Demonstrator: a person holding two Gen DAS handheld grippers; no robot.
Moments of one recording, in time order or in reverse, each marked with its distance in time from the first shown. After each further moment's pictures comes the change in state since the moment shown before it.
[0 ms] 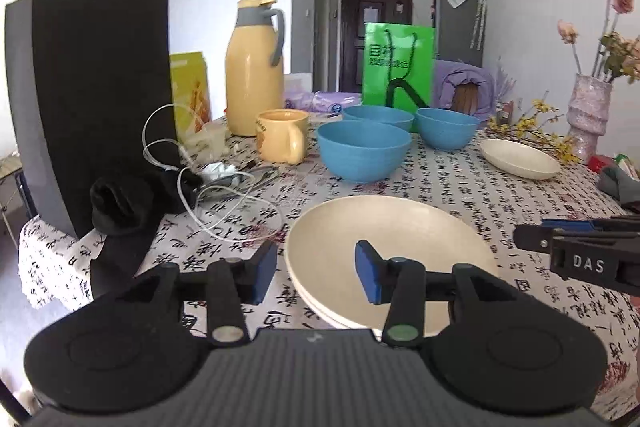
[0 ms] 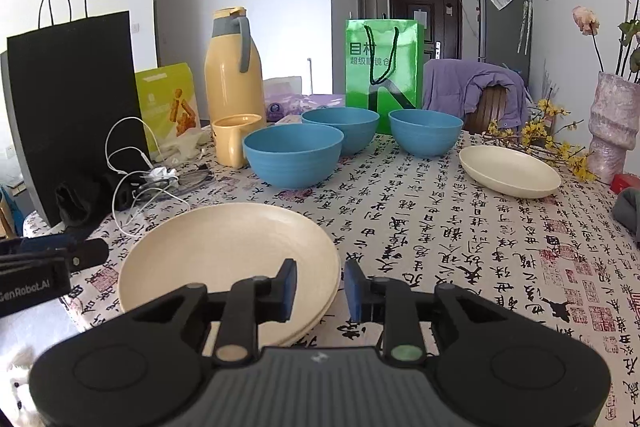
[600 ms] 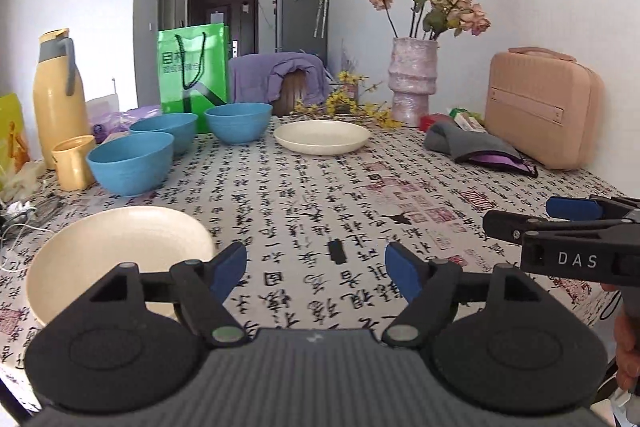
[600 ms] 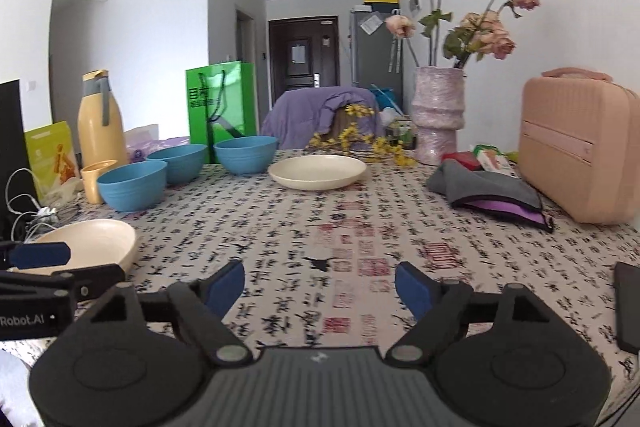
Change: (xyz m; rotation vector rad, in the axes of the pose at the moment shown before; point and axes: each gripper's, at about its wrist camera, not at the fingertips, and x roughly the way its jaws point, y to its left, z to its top) left arm -0.009 -0.166 -0.019 0.194 0.003 -0.414; right arm -0.116 -0.141 -0.077 0.166 -0.128 -0.339
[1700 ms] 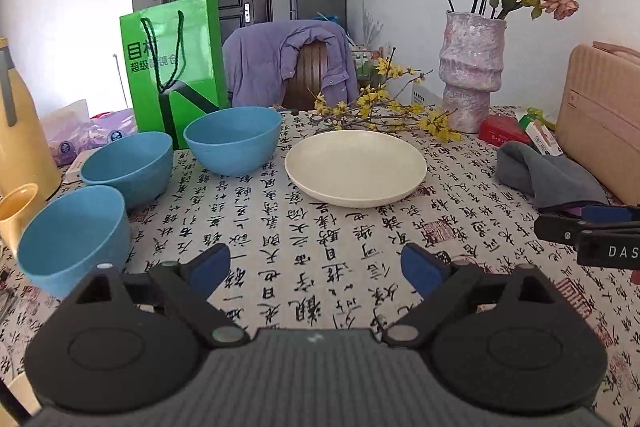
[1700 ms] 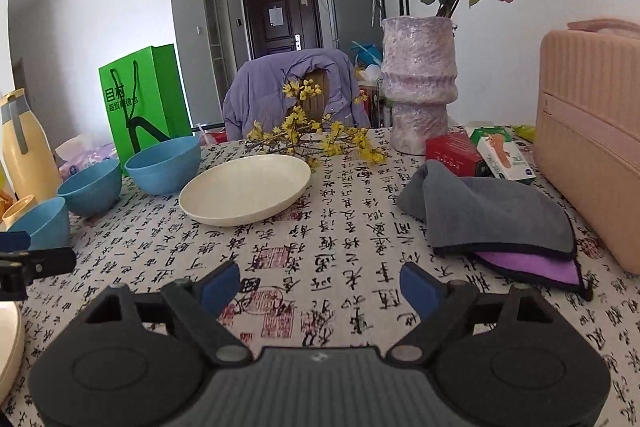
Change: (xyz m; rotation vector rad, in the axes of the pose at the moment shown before) left arm 0.202 0.031 0.126 -0.008 0.150 0.068; right arm 0.197 -0.097 0.096 0.079 0.147 0.022
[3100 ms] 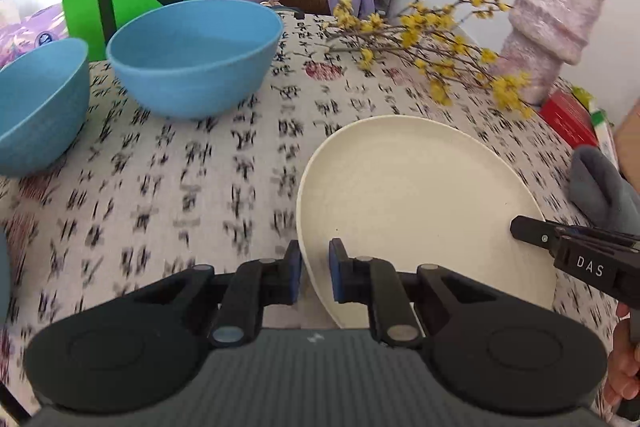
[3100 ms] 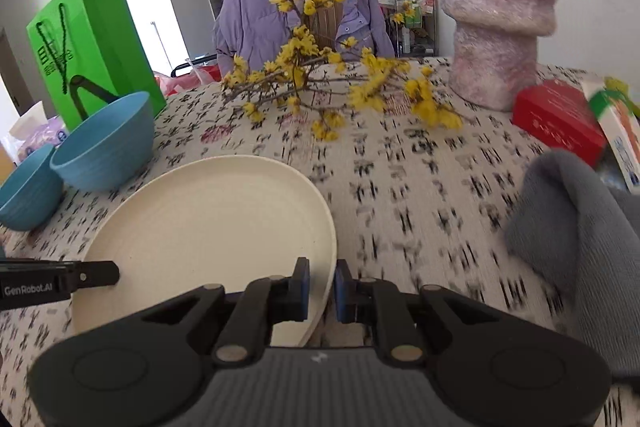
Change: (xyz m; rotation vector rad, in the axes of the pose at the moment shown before) left arm 0.163 0.028 0.039 -0.142 0.318 -0.078; right arm 0.187 0.010 0.055 0.038 0.260 0.035
